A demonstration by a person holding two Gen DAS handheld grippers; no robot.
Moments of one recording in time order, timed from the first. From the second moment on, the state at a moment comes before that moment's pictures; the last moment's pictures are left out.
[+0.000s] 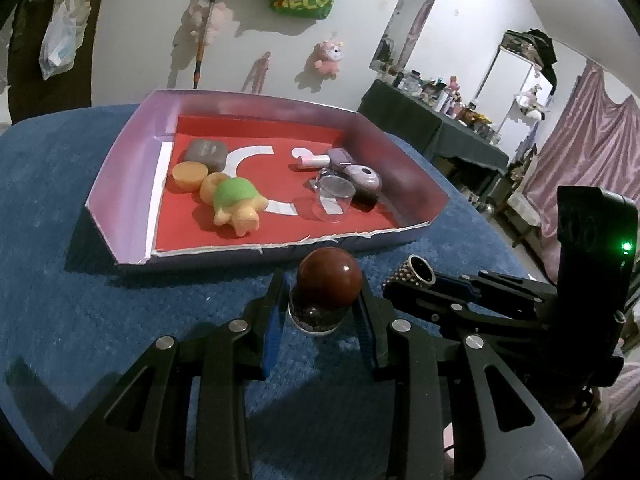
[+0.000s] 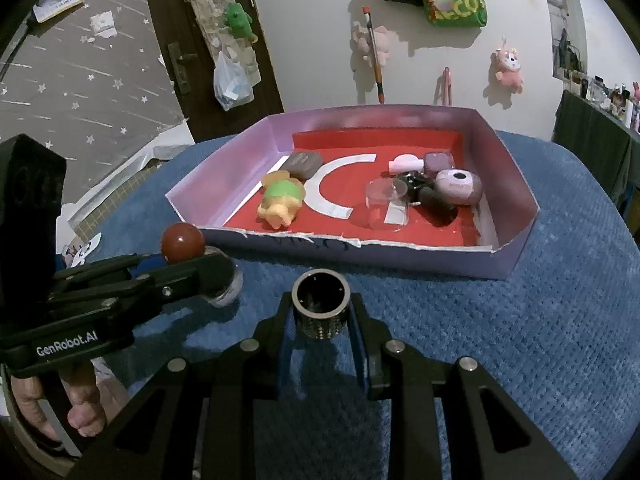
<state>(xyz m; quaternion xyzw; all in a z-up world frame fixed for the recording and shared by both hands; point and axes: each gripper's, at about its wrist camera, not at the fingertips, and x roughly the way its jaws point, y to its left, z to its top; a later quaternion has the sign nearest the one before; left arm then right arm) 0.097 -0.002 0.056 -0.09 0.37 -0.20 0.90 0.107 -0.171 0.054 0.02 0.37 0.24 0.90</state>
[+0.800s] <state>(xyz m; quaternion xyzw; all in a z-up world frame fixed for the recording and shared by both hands) 0.100 0.005 0.053 -0.13 0.37 -0.23 0.89 0.124 -0.177 0.063 0.01 0.36 0.23 0.90</state>
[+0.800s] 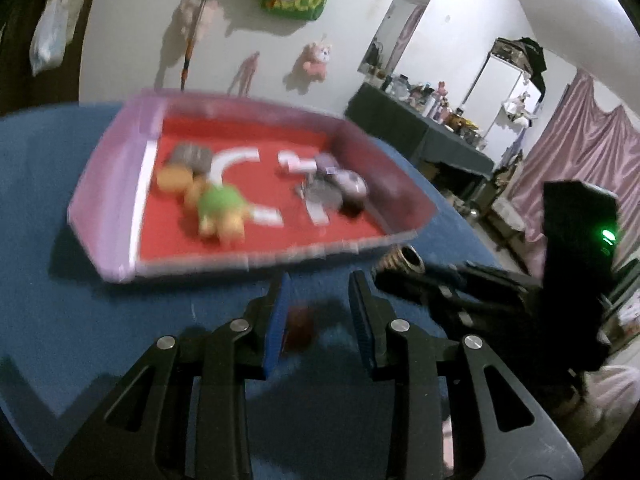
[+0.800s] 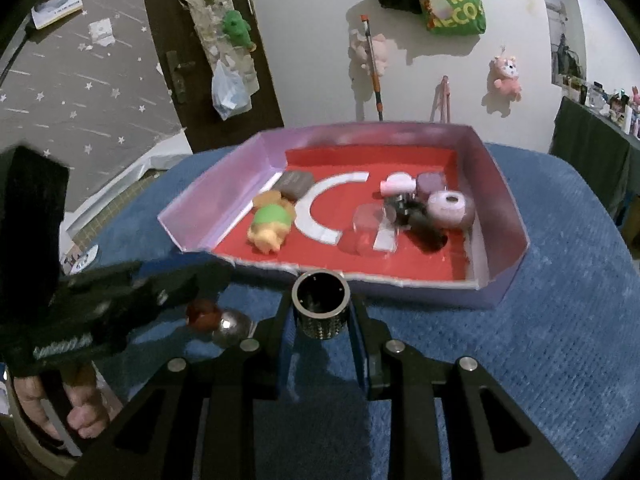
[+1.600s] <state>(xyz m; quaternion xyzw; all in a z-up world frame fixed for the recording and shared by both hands) 0.112 -0.006 0.024 -0.12 0.38 -0.22 0.89 0.130 -0.175 0.021 0.01 0.39 0.22 0.89</state>
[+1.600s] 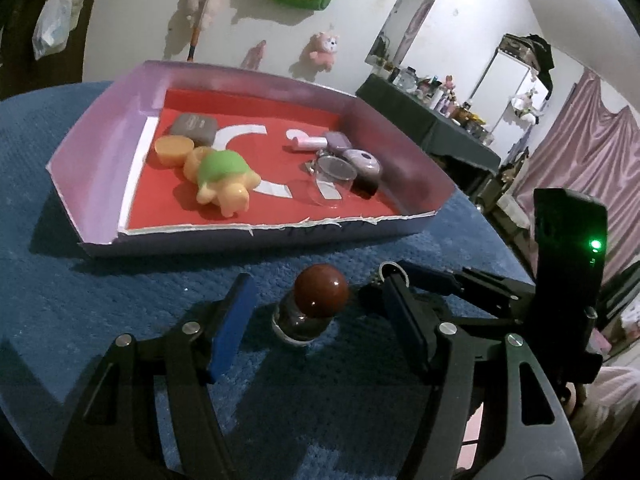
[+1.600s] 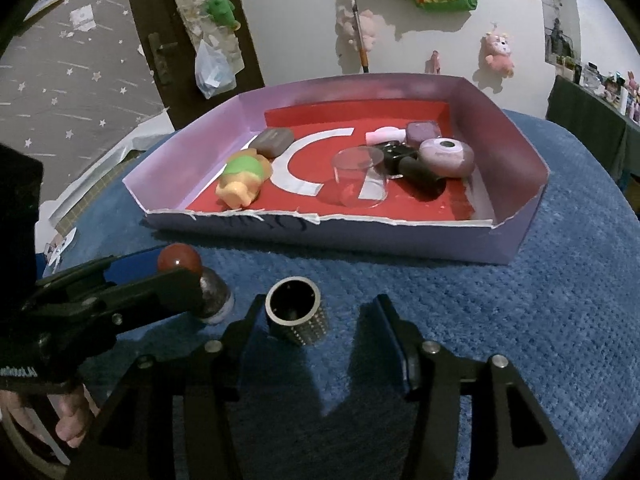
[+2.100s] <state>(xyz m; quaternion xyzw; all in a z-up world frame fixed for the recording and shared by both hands) 0.113 -0.005 0.020 -0.11 0.37 -0.23 0.89 0.127 -0.167 0.022 0.00 0.39 0.24 0.89</state>
